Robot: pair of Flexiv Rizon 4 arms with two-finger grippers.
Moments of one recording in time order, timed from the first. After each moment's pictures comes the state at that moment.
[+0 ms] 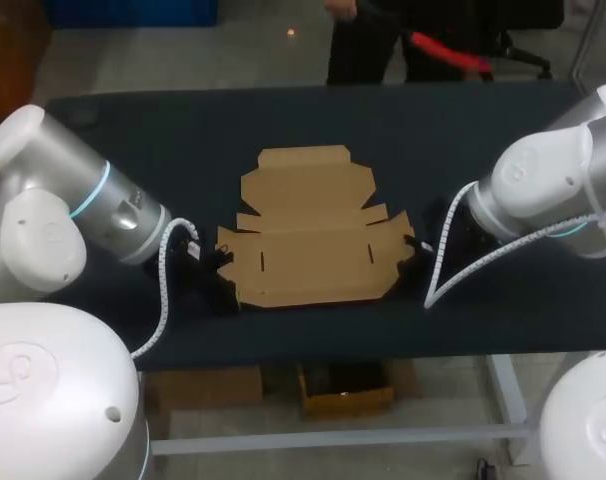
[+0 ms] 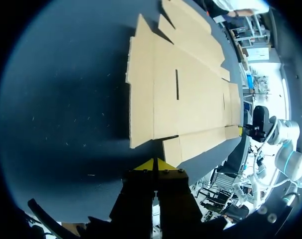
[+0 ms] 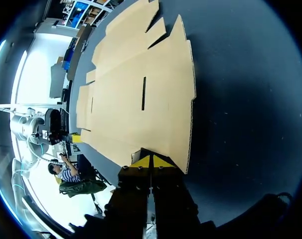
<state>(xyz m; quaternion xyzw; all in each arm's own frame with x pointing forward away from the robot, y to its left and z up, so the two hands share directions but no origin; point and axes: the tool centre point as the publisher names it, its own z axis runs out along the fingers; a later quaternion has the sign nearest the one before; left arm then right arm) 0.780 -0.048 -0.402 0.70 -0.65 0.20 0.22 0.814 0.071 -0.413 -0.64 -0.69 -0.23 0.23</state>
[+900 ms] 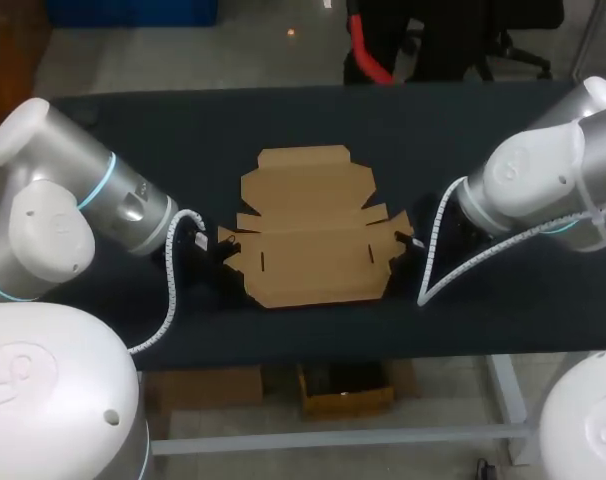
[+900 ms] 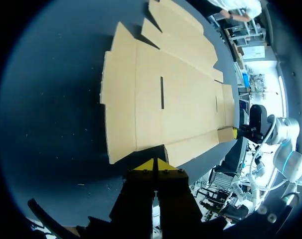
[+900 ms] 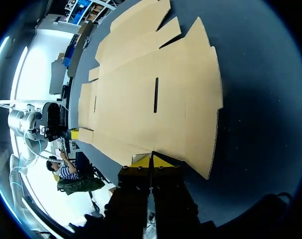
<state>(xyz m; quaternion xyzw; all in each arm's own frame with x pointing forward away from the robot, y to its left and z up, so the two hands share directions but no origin) 0.793 -0.062 -0.393 0.69 -0.66 0.22 0.22 0.817 0.084 -0.408 -0.63 -0.71 -0.23 0.23</state>
